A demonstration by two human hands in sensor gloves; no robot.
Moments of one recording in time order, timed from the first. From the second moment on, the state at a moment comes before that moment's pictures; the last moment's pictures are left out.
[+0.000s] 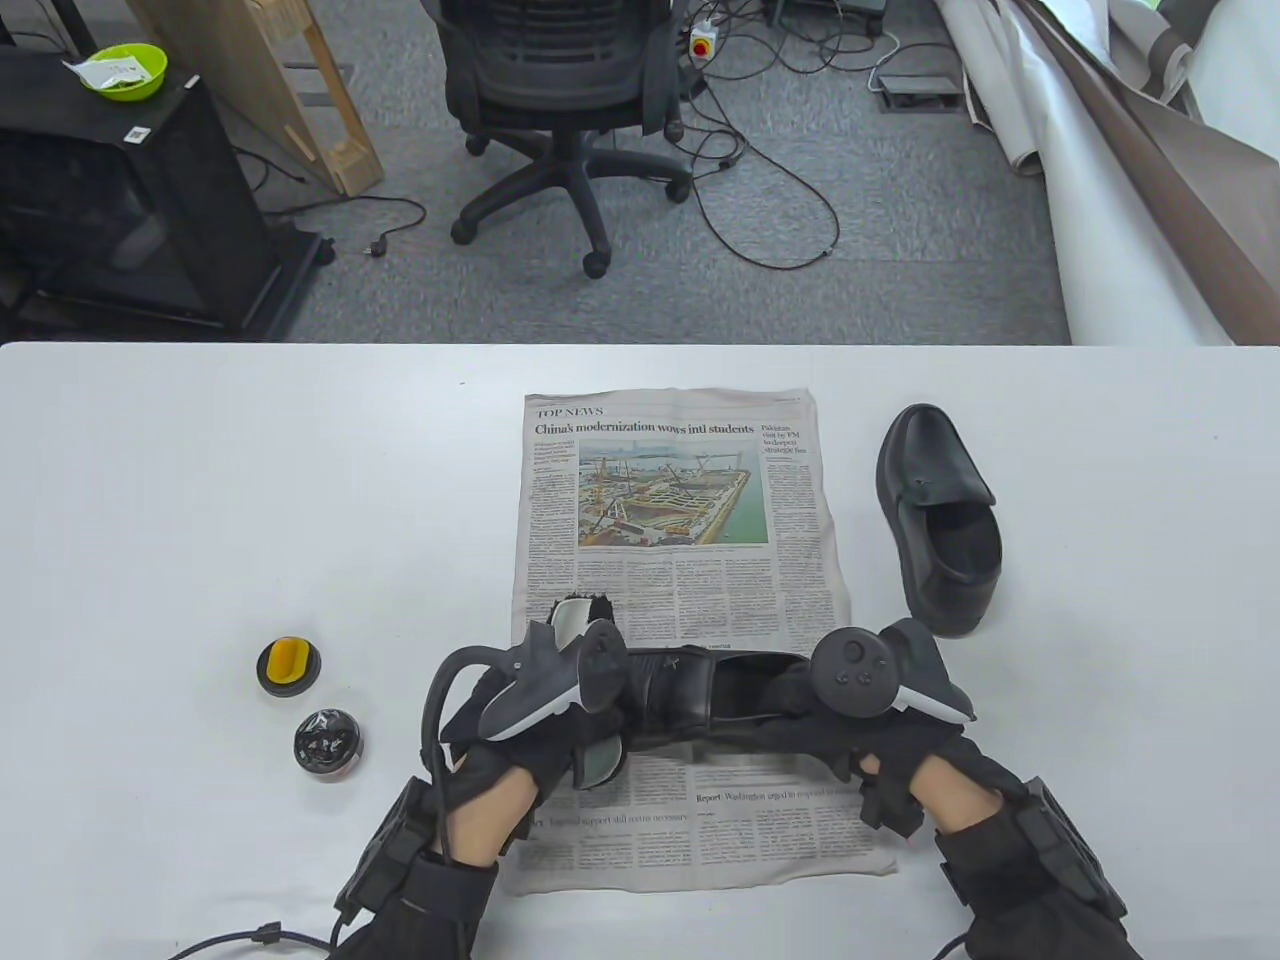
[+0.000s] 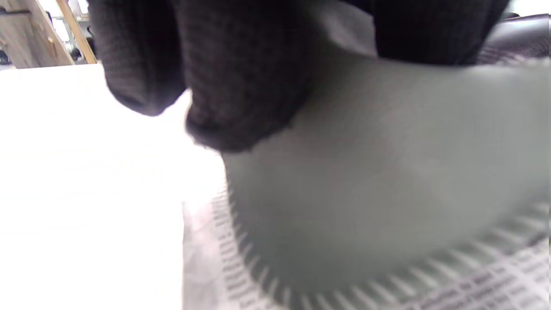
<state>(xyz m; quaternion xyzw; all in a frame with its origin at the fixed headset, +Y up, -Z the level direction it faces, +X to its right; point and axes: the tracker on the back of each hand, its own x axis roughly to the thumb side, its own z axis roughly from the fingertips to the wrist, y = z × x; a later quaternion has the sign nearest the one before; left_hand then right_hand) -0.106 -0.707 -0.263 -0.17 -0.08 -0.02 0.98 0.169 -0.734 -0.275 0.26 0.10 0.95 0.15</state>
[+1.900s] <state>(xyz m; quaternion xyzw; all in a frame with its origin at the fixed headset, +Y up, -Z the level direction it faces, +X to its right) -0.030 -0.707 -0.302 -0.10 -0.10 0.01 0.99 0.165 -0.734 -0.273 0.27 0.11 0.95 0.13</state>
